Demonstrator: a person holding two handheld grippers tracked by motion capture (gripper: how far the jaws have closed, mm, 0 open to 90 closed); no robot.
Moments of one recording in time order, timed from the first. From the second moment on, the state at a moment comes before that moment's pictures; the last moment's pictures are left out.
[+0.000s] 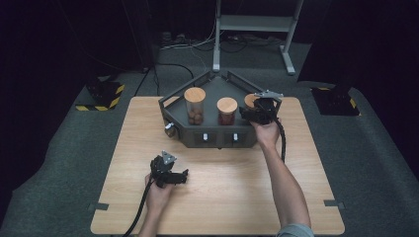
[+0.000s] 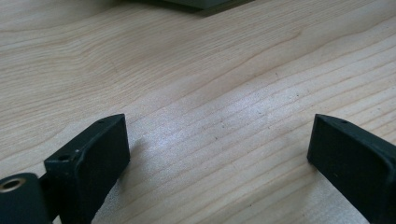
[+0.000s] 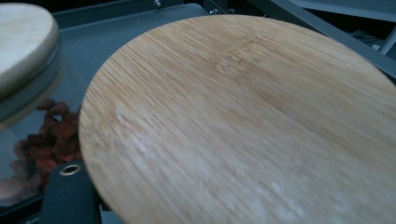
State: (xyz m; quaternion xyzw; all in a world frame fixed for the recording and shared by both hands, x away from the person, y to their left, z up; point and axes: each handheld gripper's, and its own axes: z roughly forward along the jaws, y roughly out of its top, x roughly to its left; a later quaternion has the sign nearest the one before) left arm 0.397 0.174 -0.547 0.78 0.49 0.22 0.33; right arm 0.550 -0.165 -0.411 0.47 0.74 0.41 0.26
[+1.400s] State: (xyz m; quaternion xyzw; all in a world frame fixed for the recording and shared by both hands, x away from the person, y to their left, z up) left arm 0.397 0.174 -0.547 0.78 0.49 0.22 0.33; right arm 0.542 -0.185 -0.402 0.46 0.75 0.43 0.20
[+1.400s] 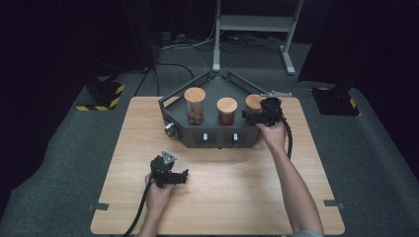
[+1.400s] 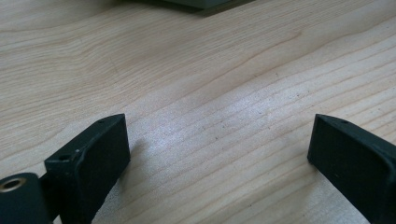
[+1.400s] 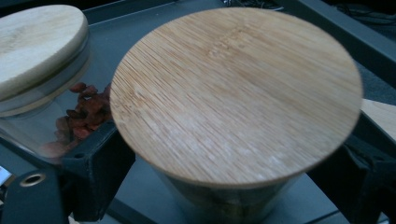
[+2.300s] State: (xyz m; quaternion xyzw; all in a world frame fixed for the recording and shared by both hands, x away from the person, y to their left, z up) left arm 0.397 0.174 -0.547 0.78 0.49 0.22 0.33; right arm 0.525 -0.198 -0.398 0.46 0.74 0.43 0.21
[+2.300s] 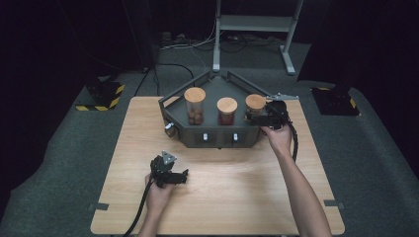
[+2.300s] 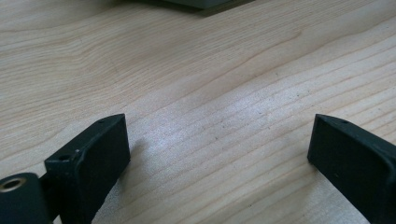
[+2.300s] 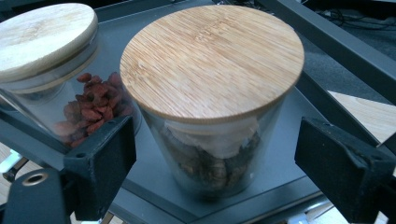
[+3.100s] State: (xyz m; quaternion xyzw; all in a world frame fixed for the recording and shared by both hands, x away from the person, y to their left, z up) left arm 0.397 0.174 -0.547 0.78 0.49 0.22 0.33; right arm 0.502 -0.213 -0.400 0.46 0.74 0.44 0.21
